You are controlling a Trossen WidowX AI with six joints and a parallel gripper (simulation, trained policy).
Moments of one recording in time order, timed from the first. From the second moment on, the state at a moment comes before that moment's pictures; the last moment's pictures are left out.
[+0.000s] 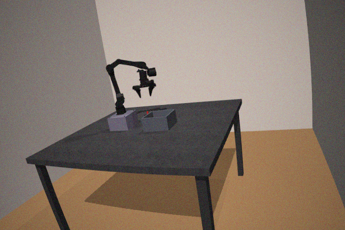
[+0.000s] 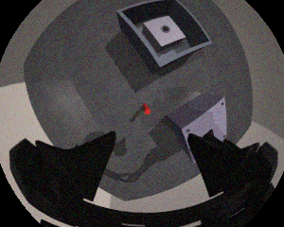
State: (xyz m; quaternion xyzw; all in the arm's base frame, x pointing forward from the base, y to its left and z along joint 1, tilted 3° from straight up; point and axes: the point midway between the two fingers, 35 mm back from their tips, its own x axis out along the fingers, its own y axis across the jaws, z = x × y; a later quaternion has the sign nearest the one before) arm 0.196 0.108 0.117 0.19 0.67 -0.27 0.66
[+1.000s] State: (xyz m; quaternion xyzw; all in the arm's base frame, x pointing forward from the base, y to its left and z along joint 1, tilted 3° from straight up) arm 0.188 0.105 0.044 0.14 0.71 -0.36 0.59
